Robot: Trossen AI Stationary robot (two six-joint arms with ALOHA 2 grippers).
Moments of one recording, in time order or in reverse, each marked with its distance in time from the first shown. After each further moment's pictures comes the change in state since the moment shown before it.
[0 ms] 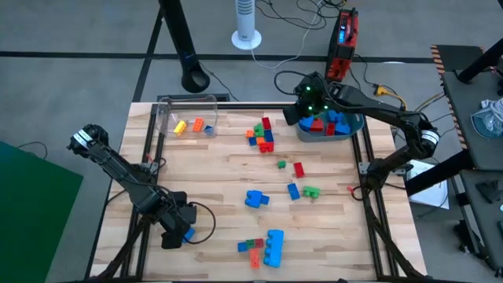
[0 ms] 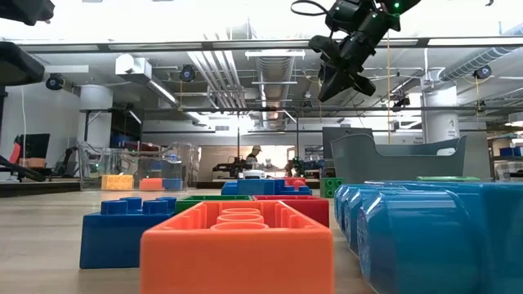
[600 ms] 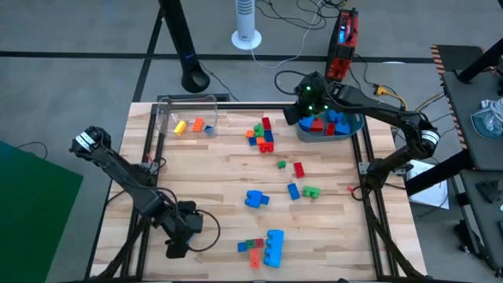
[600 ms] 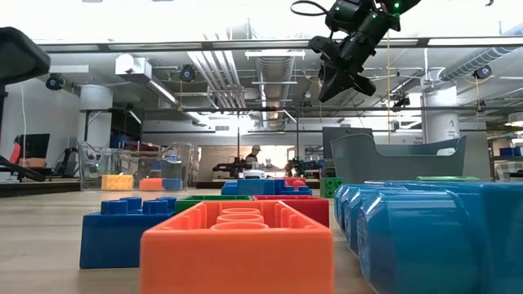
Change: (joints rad) left arm -0.012 0.038 -0.002 0.254 -0.011 0.015; right arm 0.000 0.000 -0.001 0.000 0.008 0.000
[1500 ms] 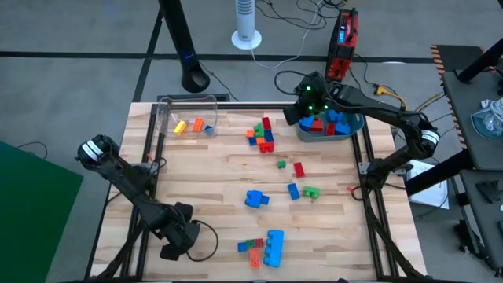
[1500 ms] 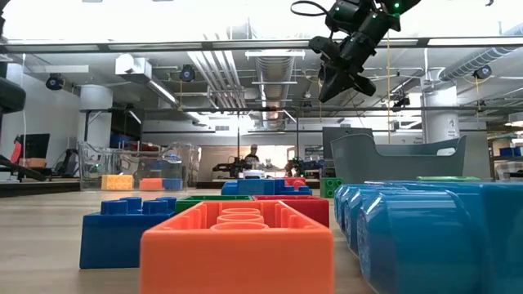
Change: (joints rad) left arm -0.068 0.160 -0.005 -0.114 0.045 0.116; right arm 0.000 0.000 -0.001 -0.002 0.000 0.000
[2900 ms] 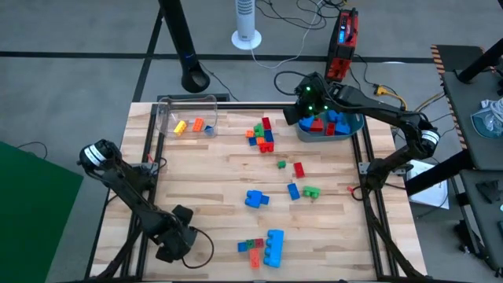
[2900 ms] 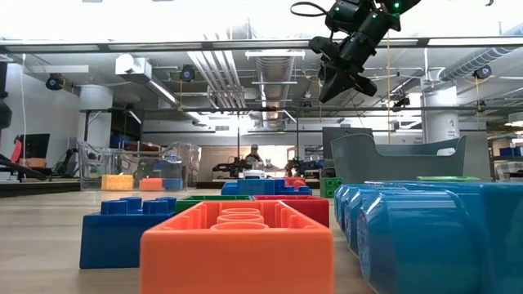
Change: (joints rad) left arm -0.068 0.060 -0.042 0.048 -0.039 0.081; right arm 0.002 0.000 0.000 -0.006 0.000 0.030
